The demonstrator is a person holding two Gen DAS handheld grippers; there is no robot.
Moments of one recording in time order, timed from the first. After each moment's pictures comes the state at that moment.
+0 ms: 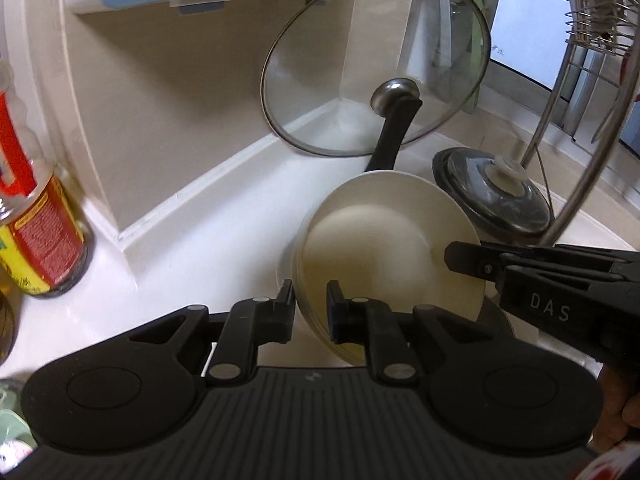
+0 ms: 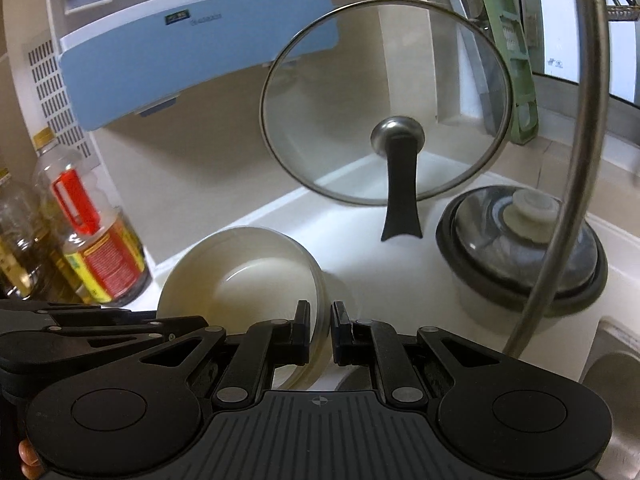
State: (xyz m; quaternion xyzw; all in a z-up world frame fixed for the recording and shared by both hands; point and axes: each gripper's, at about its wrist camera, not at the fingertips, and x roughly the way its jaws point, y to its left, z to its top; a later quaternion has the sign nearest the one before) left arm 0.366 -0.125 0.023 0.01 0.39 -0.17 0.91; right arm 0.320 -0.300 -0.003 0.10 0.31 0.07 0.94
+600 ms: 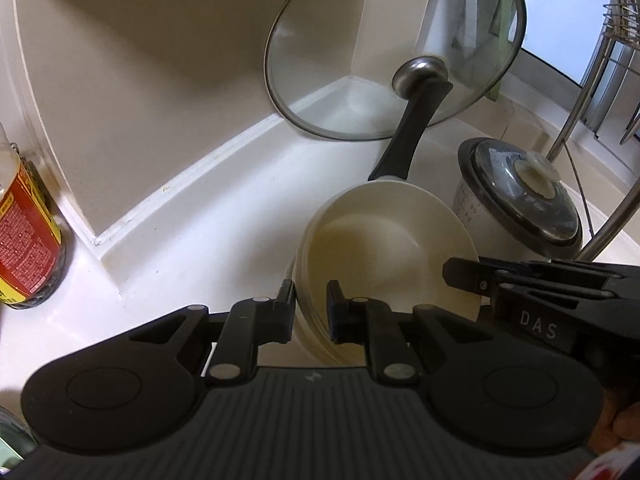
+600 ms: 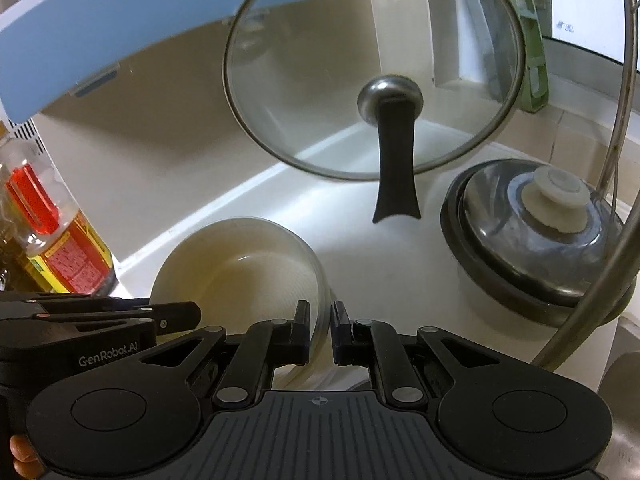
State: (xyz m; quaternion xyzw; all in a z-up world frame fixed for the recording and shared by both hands) left arm 0.413 -0.131 -0.001 0.01 0.43 -0.17 0.89; right arm 0.367 -0.308 -0.031 0.11 0.37 0.06 0.92
